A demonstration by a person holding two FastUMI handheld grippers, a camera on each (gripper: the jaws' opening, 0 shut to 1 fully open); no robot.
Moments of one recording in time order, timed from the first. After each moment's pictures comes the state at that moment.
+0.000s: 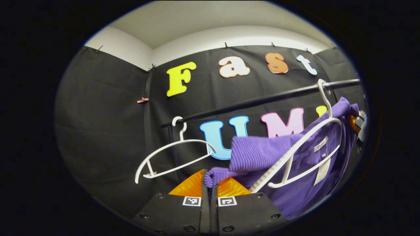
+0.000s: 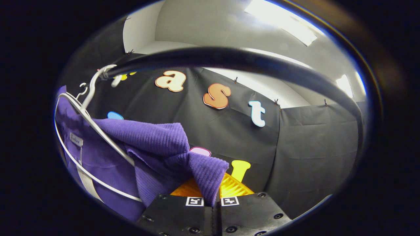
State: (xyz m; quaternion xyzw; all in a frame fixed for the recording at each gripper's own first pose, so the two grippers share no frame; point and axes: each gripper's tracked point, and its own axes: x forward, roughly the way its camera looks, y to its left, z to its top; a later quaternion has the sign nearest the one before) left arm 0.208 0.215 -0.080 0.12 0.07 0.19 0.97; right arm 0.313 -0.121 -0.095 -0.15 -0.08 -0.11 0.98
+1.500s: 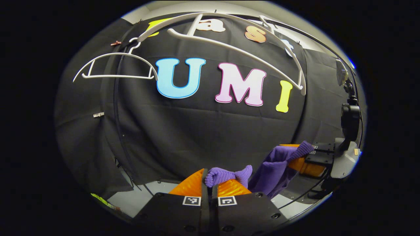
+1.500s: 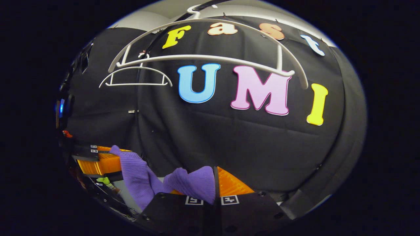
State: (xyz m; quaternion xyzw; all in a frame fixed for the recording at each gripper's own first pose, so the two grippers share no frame) left arm 0.179 0.065 -0.303 -0.04 0.23 0.06 0.97; right arm 0.198 0.069 -0.333 0.00 0.24 0.17 0.96
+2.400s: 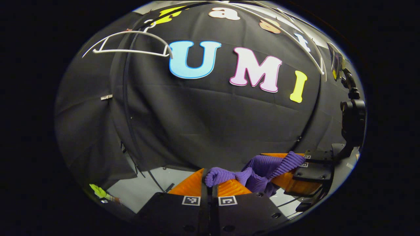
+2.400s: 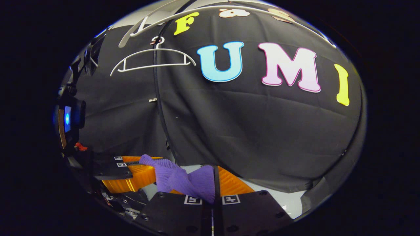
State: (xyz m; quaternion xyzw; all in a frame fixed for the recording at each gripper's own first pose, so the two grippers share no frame) left arm 0.171 0.092 -0.369 -0.08 0.29 0.12 0.95; right arm 0.162 0.163 -0.387 0.05 0.33 0.25 0.91
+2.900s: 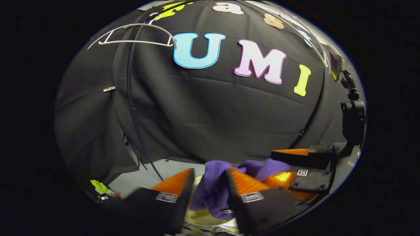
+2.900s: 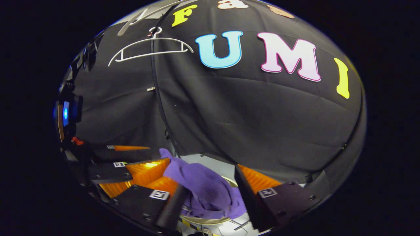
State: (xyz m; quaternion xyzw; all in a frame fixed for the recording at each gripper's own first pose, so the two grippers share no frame) left arm 0.152 0.102 -0.376 -0.06 0.31 0.13 0.94; right arm 0.142 0.135 -0.421 0.01 0.37 0.24 0.90
